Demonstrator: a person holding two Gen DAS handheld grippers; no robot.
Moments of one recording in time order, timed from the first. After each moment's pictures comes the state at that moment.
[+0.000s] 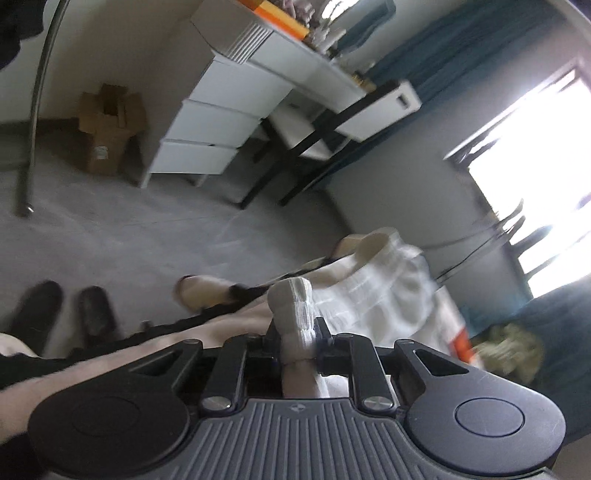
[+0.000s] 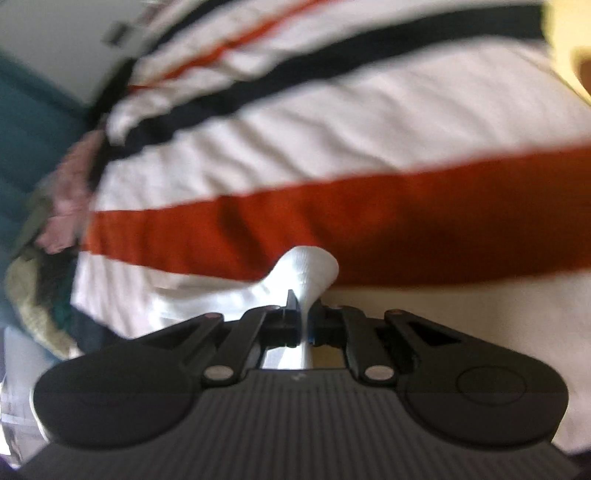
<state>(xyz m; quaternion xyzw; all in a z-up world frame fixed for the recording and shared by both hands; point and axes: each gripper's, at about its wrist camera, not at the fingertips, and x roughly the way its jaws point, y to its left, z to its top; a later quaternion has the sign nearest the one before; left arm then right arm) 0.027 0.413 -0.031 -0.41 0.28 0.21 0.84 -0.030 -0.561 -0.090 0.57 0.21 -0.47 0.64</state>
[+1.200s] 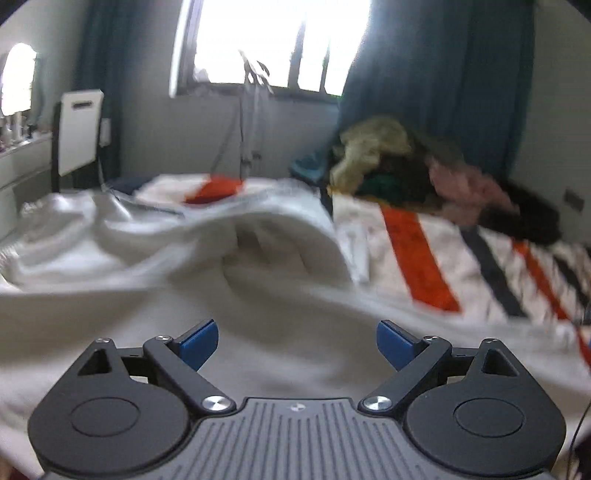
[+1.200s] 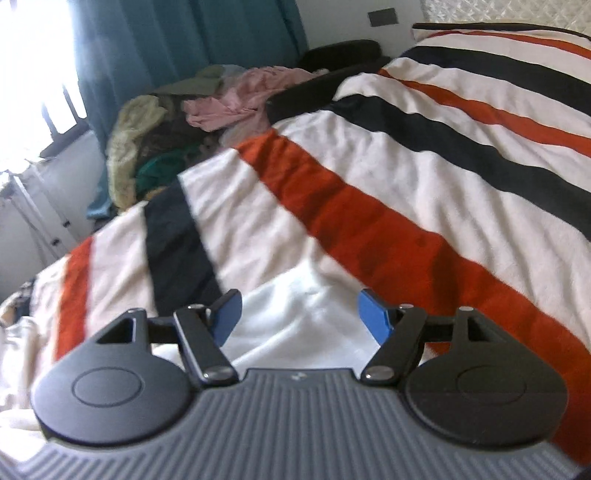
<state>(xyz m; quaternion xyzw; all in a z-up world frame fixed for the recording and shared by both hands) 0.088 -0.001 -0.025 -0.03 0.30 -0.08 0.95 0.084 -0.542 -0.072 0.26 0.26 -0.28 0.89</state>
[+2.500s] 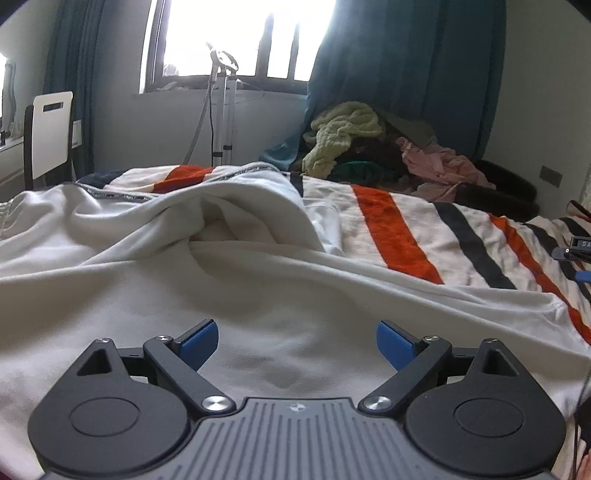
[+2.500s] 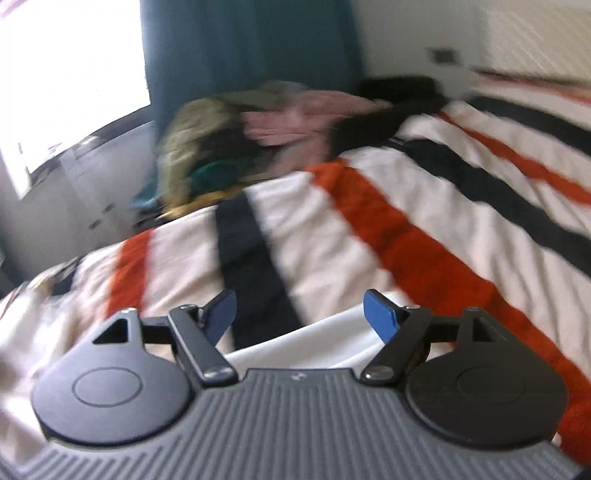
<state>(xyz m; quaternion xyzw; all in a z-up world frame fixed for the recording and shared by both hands) 0.080 0.002 -0.038 -0.01 0.28 -0.12 0.95 0.087 -0.465 -0.015 0.17 0.23 -0.19 0.94</state>
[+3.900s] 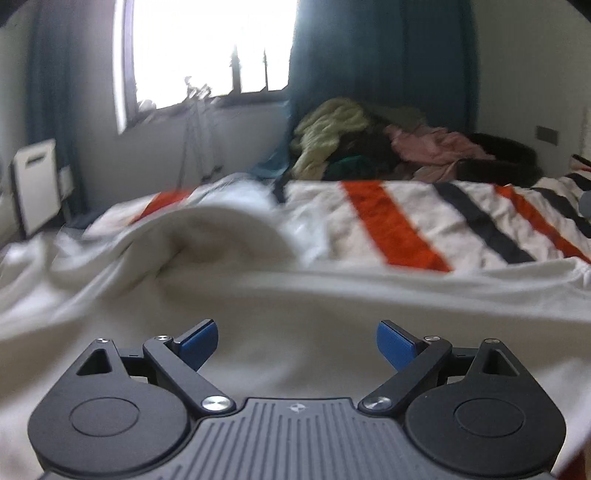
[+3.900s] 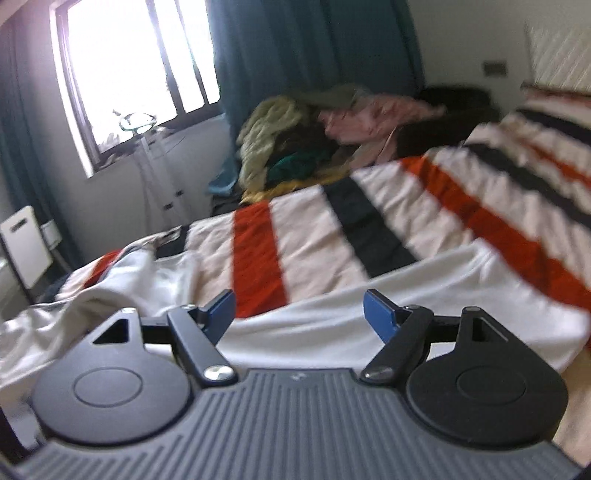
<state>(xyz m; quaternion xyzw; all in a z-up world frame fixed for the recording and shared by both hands) 0.120 -0.062 -0.054 0.09 0.24 -0.13 0.96 0.027 -0.330 0.016 0.17 0.20 -0.15 0.95</state>
